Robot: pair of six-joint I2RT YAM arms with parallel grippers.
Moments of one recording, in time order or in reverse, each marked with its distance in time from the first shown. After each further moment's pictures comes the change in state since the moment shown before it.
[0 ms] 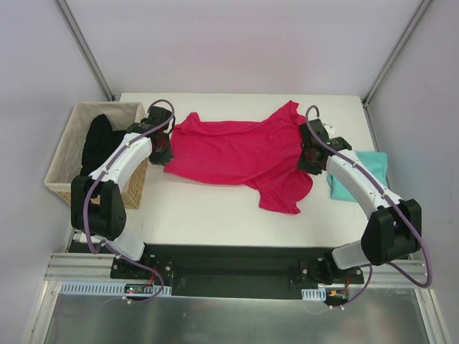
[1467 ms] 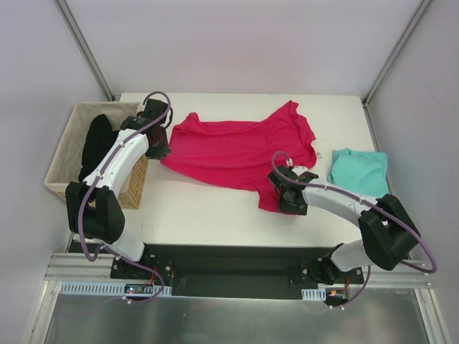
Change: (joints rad) left arm 0.000 -0.033 0.105 -0.101 -0.054 0.001; right arm 0.343 -0.027 -0.382 0.023 0.071 0.187
